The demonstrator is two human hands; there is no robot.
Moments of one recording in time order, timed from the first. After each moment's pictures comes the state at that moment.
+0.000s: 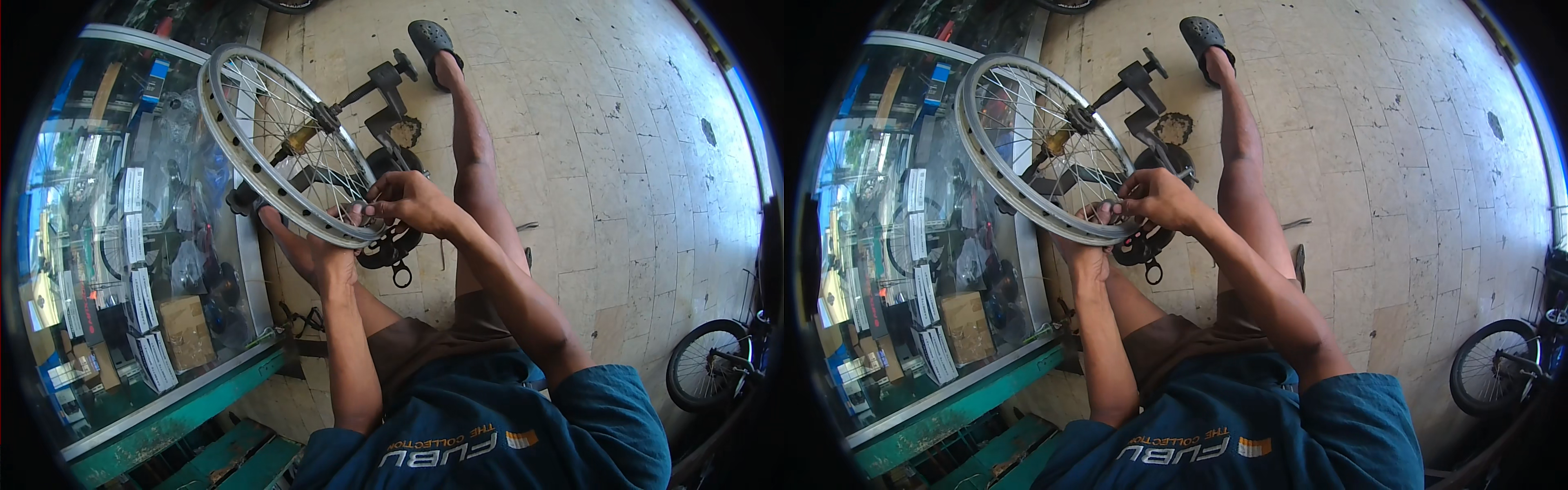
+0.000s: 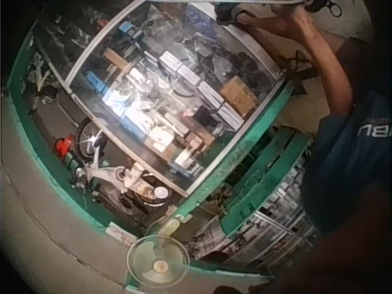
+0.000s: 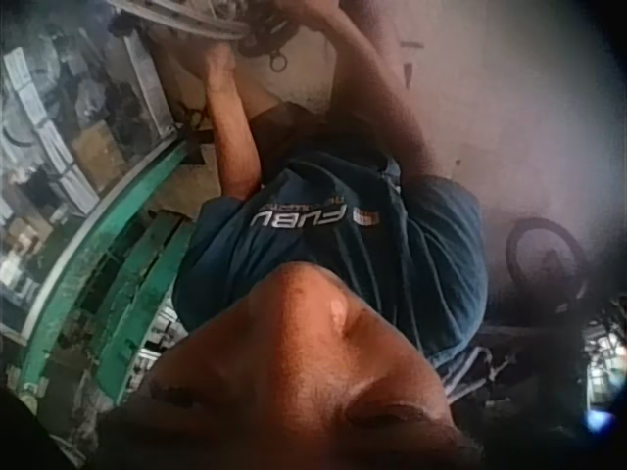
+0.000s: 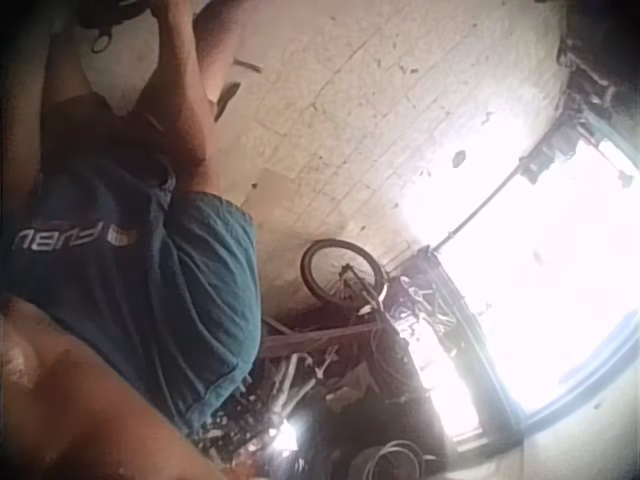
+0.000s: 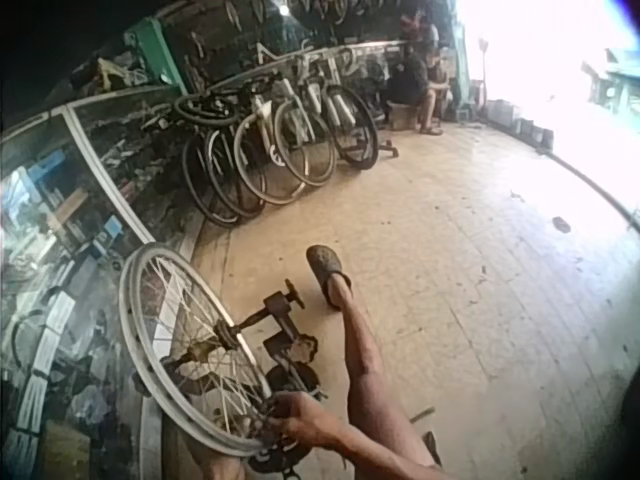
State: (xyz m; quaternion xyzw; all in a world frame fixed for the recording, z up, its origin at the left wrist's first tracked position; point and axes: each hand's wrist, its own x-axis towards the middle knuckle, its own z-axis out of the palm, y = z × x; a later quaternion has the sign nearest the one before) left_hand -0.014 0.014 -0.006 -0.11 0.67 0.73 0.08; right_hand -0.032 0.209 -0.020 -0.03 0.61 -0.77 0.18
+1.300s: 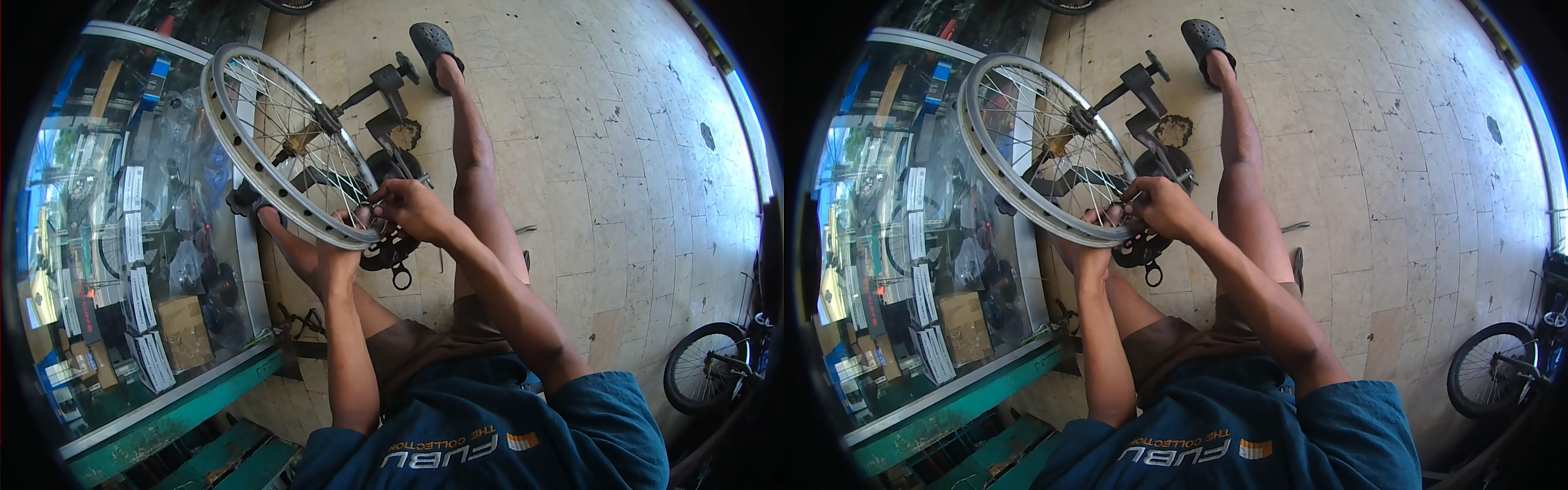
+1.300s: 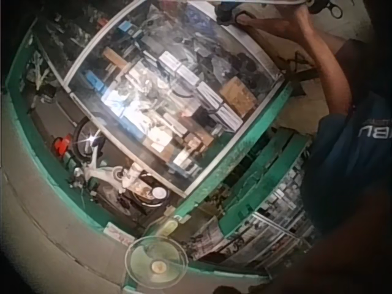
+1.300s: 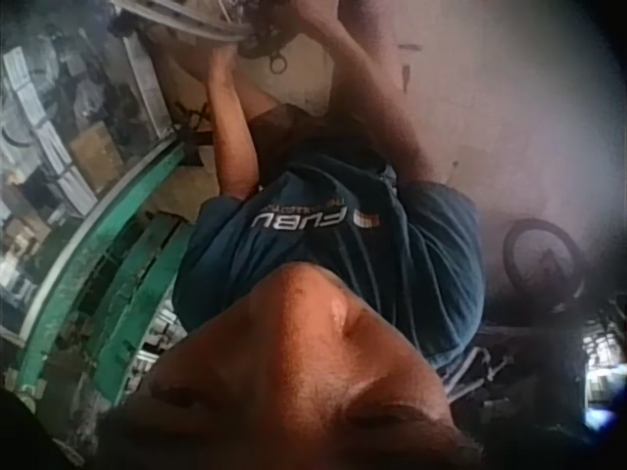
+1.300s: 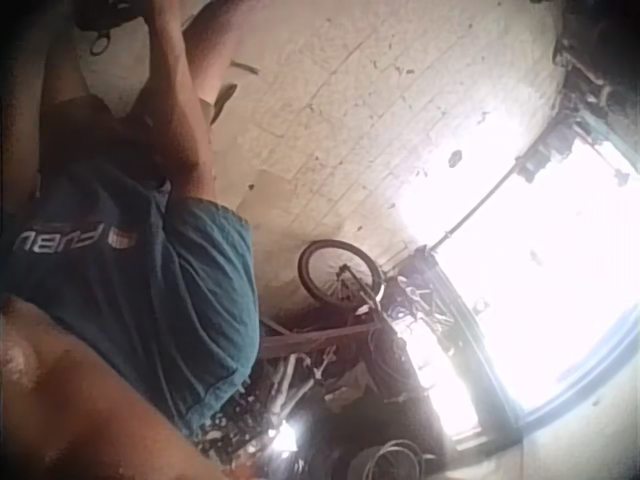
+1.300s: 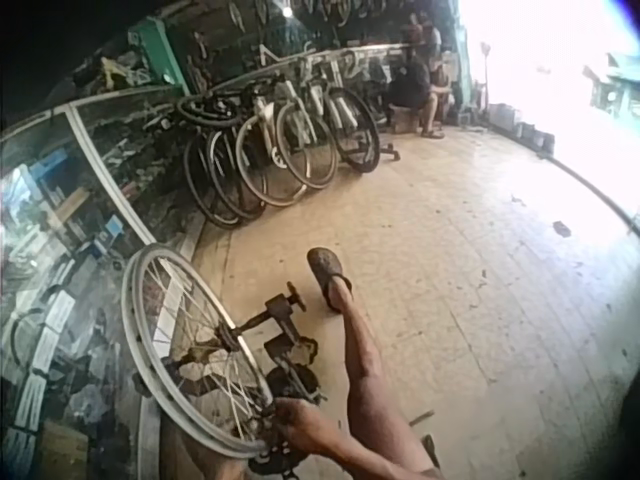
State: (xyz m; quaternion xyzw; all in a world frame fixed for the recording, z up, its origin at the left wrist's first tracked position) left_hand -0.019 0.025 0.004 -0.06 0.90 0.43 0.03; right_hand -0.028 0.200 -0.046 -0.04 0.63 -0.77 0.13
